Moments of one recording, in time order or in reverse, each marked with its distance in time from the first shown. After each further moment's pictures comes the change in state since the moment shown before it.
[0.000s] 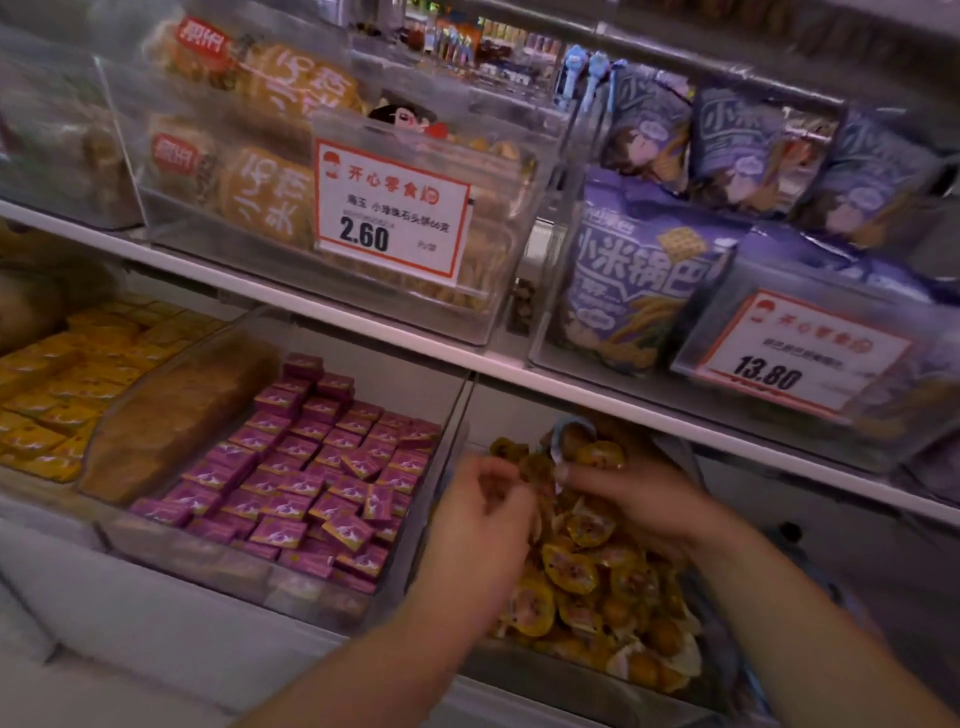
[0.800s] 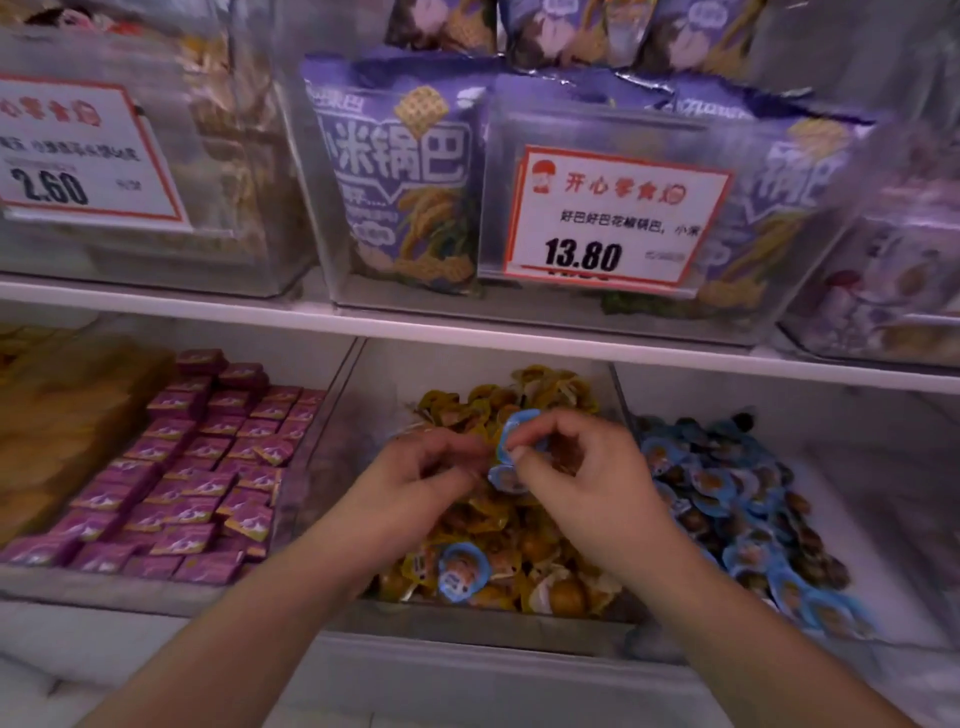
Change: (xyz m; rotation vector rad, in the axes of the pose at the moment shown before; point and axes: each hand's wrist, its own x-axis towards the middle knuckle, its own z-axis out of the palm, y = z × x) left_hand 0.015 -0.001 0.019 0.266 -0.373 0.006; right_hand -0.056 0.035 -0.009 -0.244 0.377 -0.232
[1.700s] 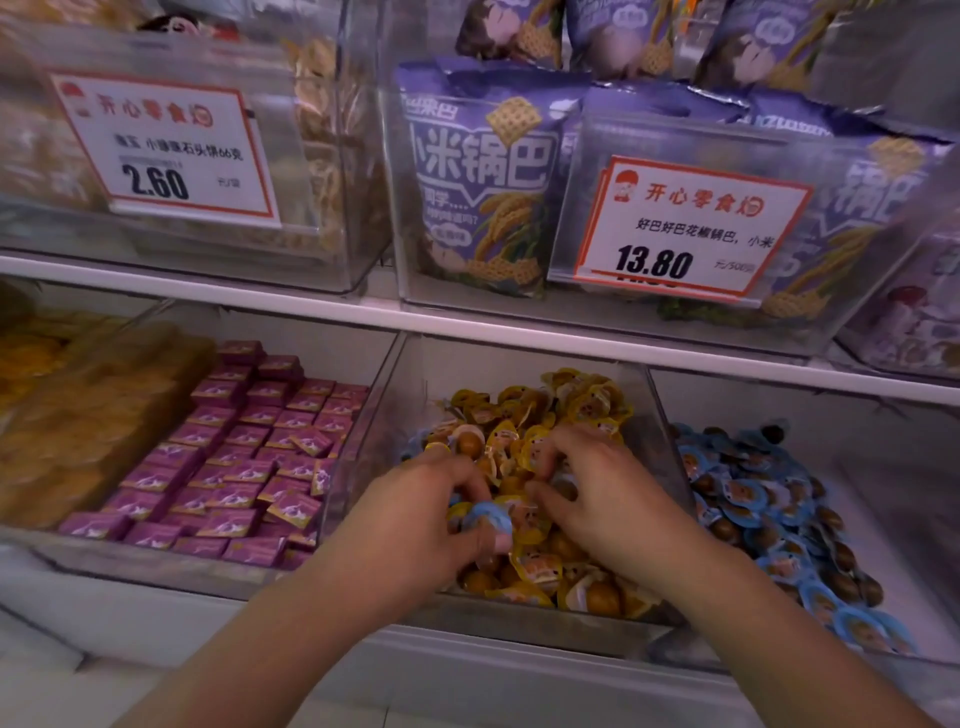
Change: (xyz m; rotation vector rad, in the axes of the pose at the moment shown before) left_hand -0.024 -0.013 -0.030 0.807 0.041 0.227; right_hand 0.008 0.005 0.008 -0.566 -0.301 -0.083
